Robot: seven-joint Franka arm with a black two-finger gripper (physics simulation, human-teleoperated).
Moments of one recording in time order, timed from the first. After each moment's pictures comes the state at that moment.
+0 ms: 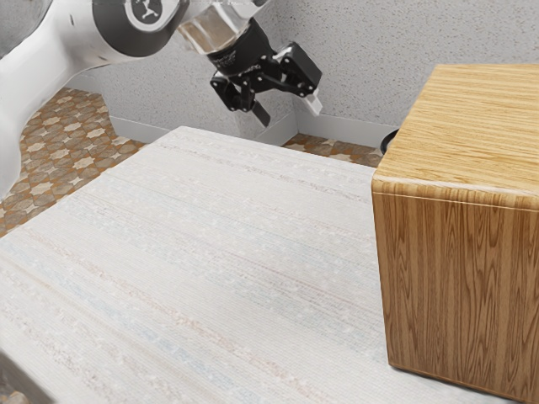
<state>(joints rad) 0.12 0.27 -0.17 -1.03 -0.14 1.68 -0.26</state>
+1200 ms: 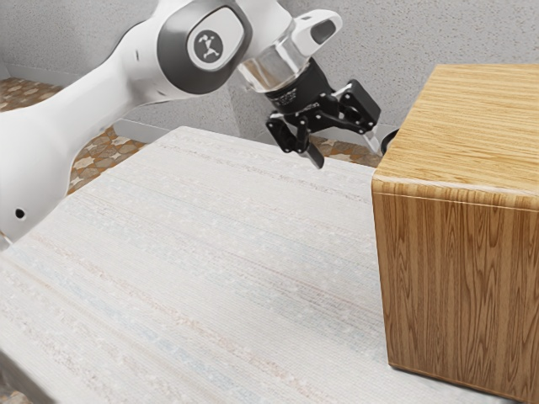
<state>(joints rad) 0.07 0.32 -0.23 -1.11 -0.20 1.76 -0.38</state>
